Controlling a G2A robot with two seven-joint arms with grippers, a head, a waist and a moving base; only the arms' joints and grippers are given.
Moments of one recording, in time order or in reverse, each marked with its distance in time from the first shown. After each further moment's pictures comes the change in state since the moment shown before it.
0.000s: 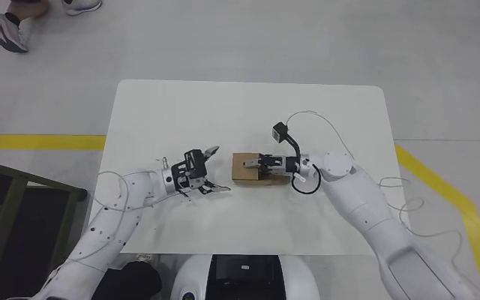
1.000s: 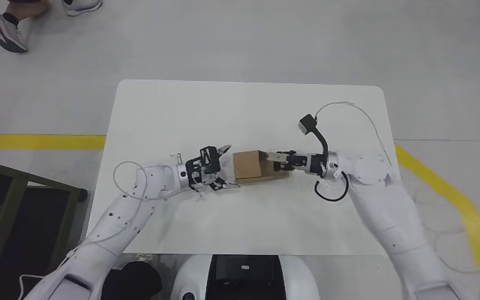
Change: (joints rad) left arm -0.154 -0.058 0.172 0.182 -0.018 0.041 0.041; right arm -0.257 0.143 0.353 -0.497 -0.252 0.064 -0.021
